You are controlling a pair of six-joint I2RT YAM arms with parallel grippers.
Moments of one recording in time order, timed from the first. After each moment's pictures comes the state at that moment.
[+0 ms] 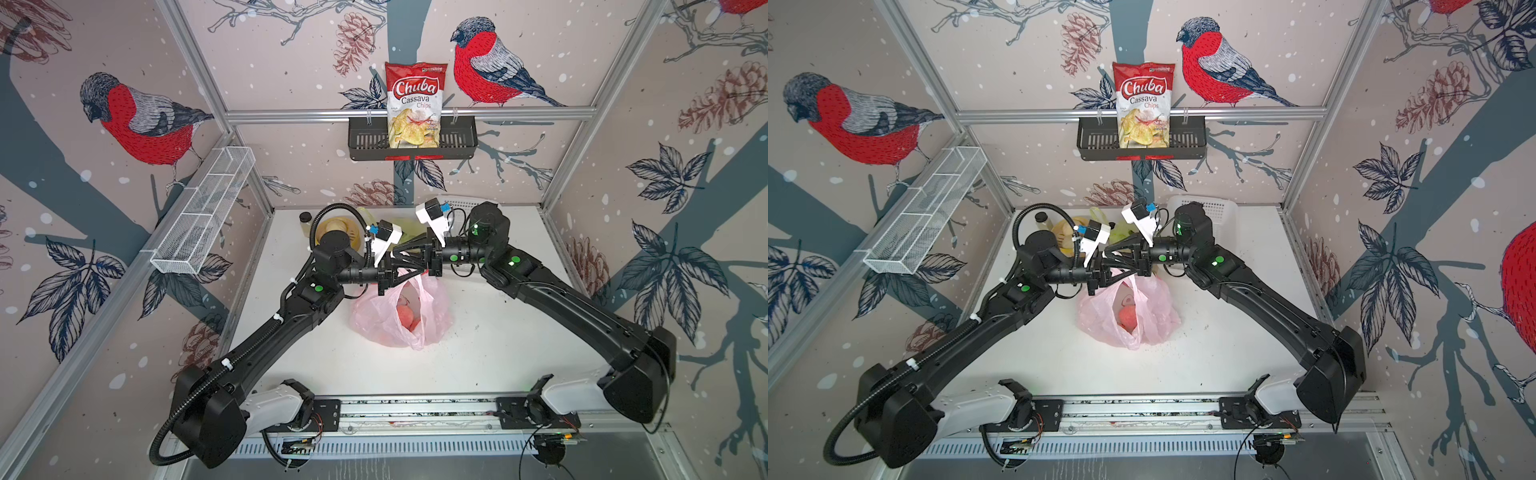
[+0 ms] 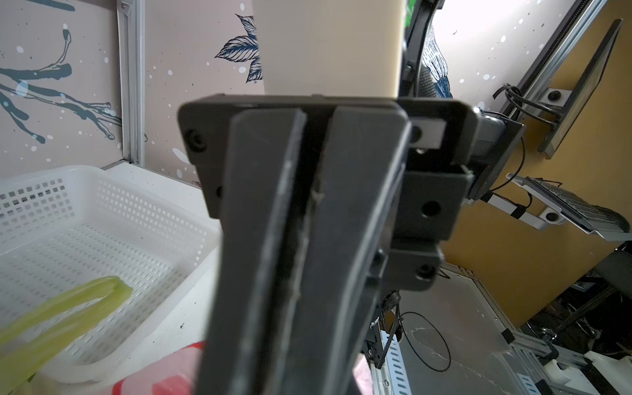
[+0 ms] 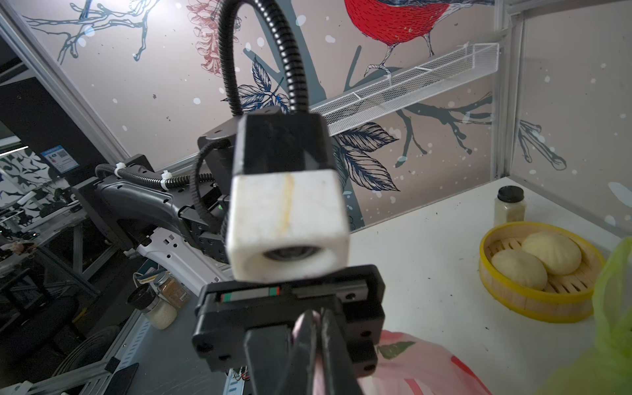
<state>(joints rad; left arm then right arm) -0.54 1.19 0.95 0.22 1.01 -0.28 0.73 1.39 1.30 -0.05 -0.82 0.21</state>
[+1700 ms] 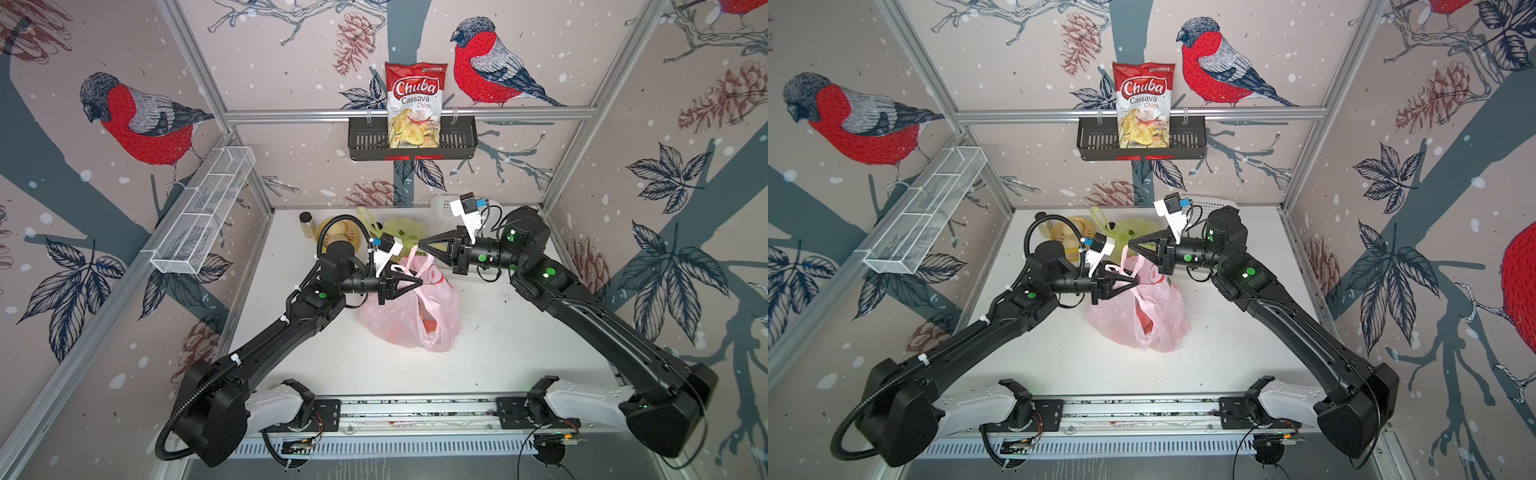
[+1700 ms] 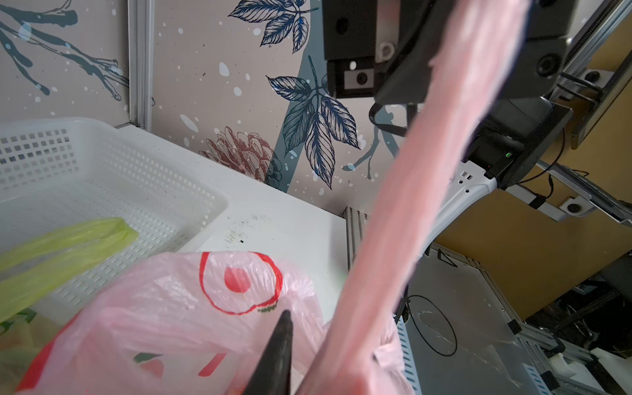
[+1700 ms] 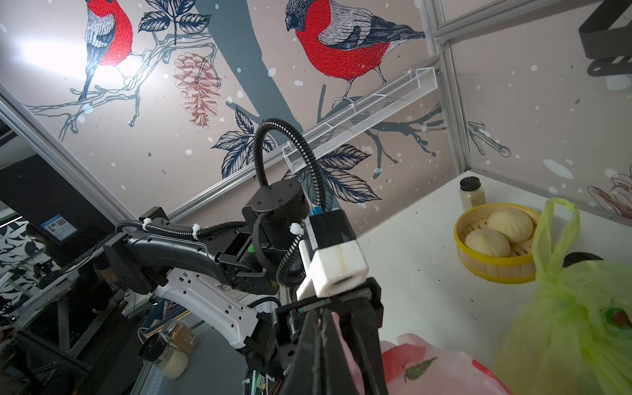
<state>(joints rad) -0.54 1.21 0.82 0.25 0.97 -0.27 0.66 1.21 1.21 -0.02 -0.78 0.40</state>
